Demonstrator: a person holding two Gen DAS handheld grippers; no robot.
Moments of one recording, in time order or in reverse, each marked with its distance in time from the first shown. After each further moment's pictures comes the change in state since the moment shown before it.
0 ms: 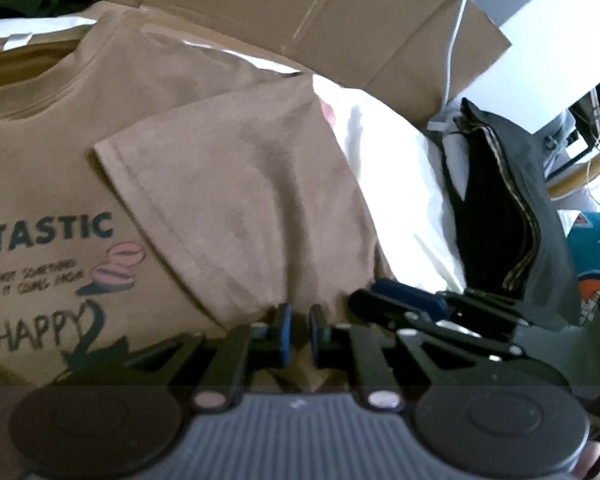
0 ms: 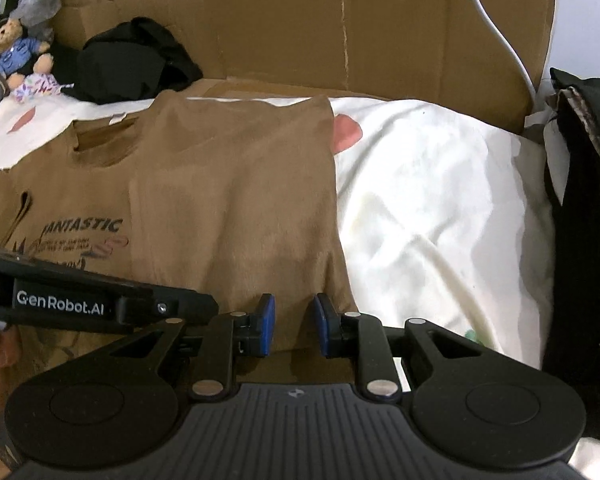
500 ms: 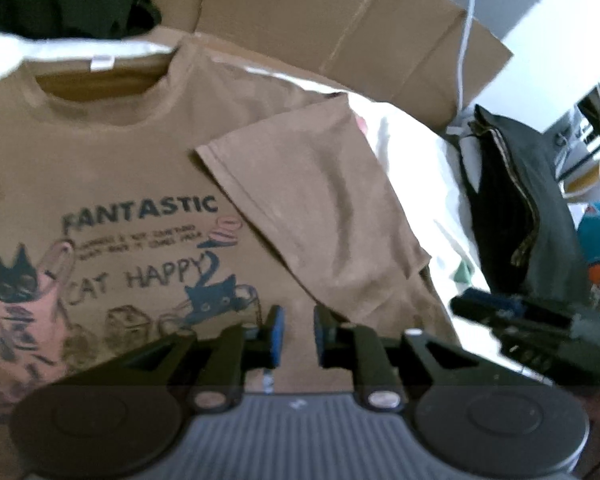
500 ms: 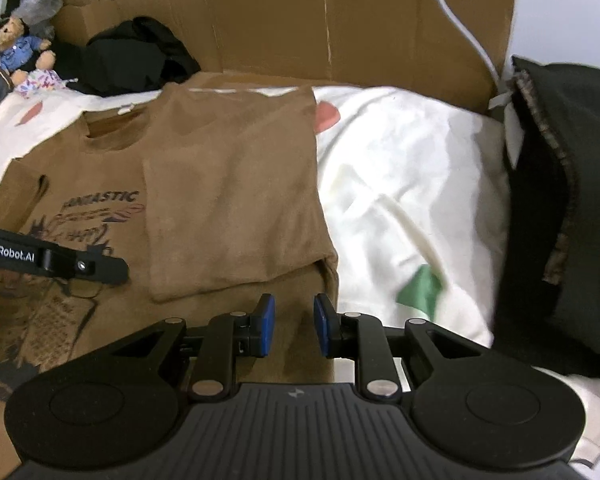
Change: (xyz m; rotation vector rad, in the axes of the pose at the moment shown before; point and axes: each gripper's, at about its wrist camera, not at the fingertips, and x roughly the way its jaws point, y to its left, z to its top) left arm -0.075 0.006 -0.022 0.049 -0.018 0.127; right arm -0.066 -0.008 -0.018 0.024 0.010 -0.015
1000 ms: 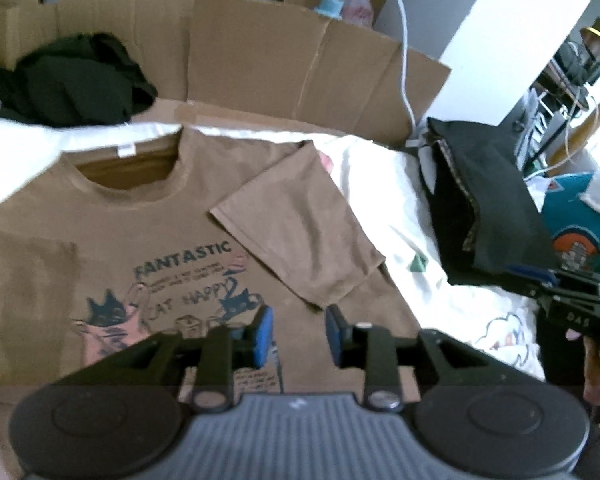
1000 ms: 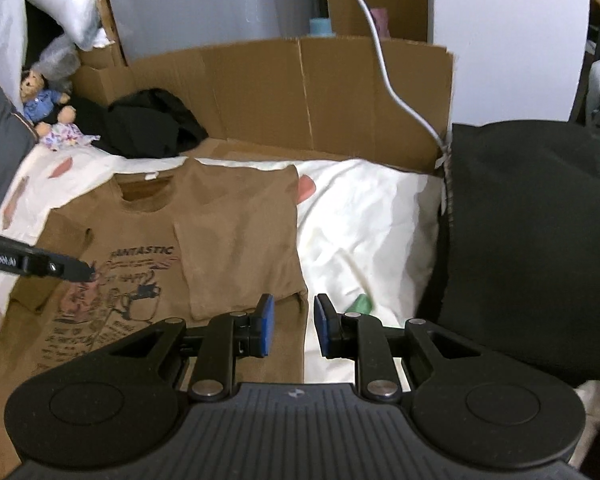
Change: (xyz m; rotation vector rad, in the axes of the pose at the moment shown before) left arm -0.125 -0.029 0.015 0.129 -0.022 0.047; right arm -0.124 -0.023 0.012 0.027 -0.098 0.023
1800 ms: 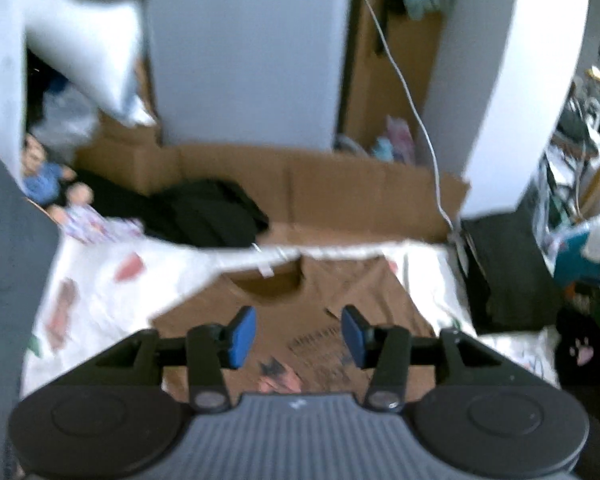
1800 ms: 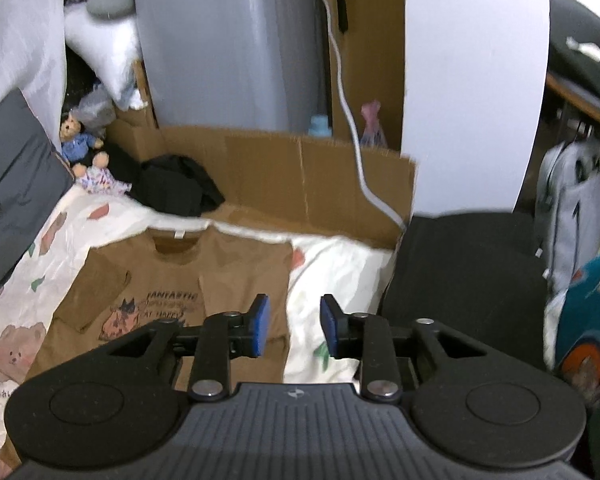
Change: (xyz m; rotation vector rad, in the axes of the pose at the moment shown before) left arm -0.259 0.021 0.034 0.043 -0.250 0.258; right arm -0.153 -0.022 0.052 -0.070 -0.169 0.013
